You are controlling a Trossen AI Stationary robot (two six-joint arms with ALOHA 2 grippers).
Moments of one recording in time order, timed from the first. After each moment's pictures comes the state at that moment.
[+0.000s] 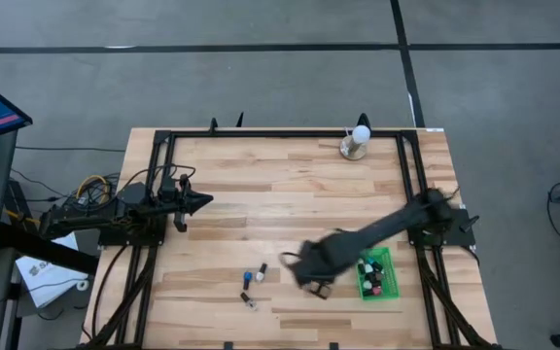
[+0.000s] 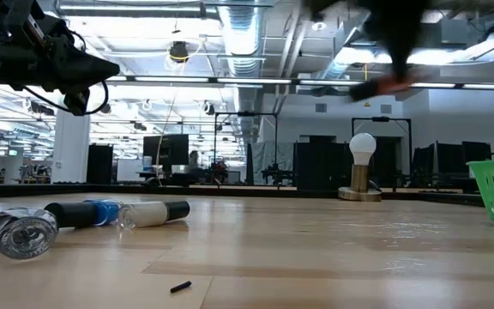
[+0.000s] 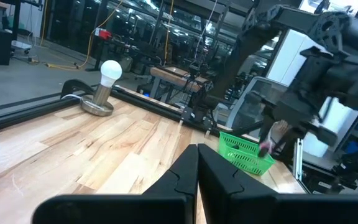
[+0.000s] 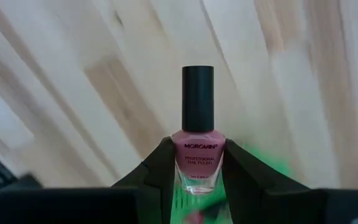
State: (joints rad) left arm 0.12 0.00 0.01 0.05 -0.06 -0.35; right arm 0.43 2.02 1.82 -1.42 0.04 0.87
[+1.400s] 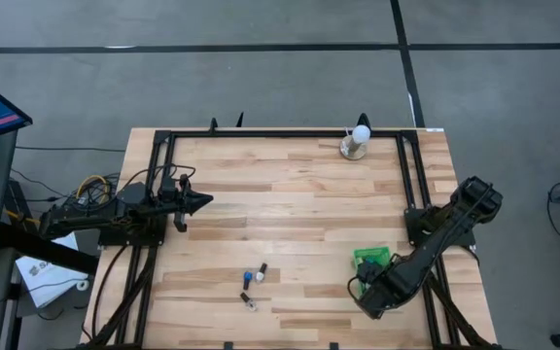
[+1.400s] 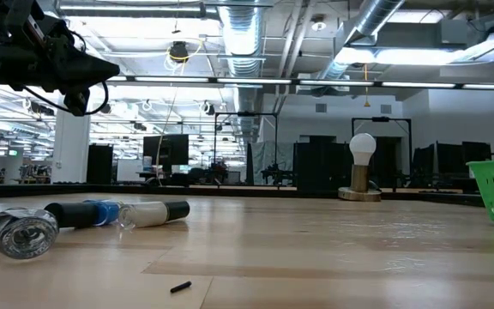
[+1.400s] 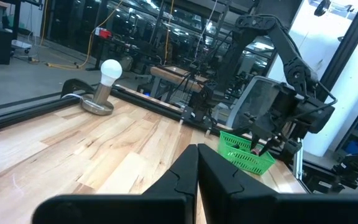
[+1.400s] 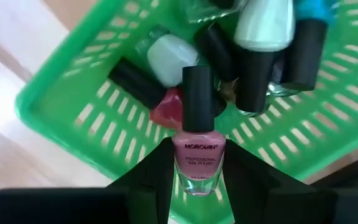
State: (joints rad) left arm 0.12 0.00 0.01 0.05 -0.06 -0.35; right arm 0.79 1.69 1.05 -1.02 -0.12 1.41
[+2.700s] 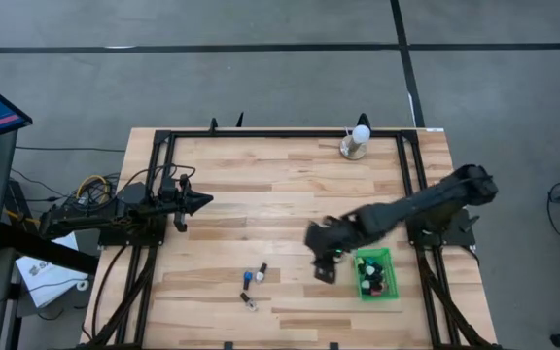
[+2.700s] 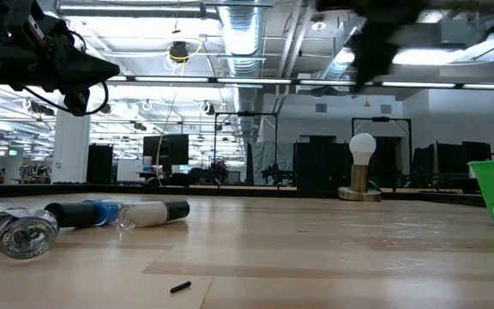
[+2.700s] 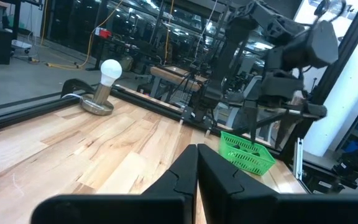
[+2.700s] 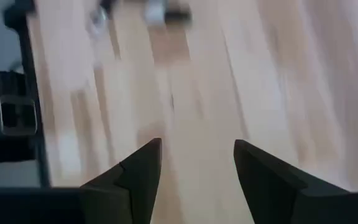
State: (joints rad) left arm 0.12 0.00 0.01 0.05 -0.06 -0.35; right arm 0.34 1.62 1.25 -0.72 0.02 0.59
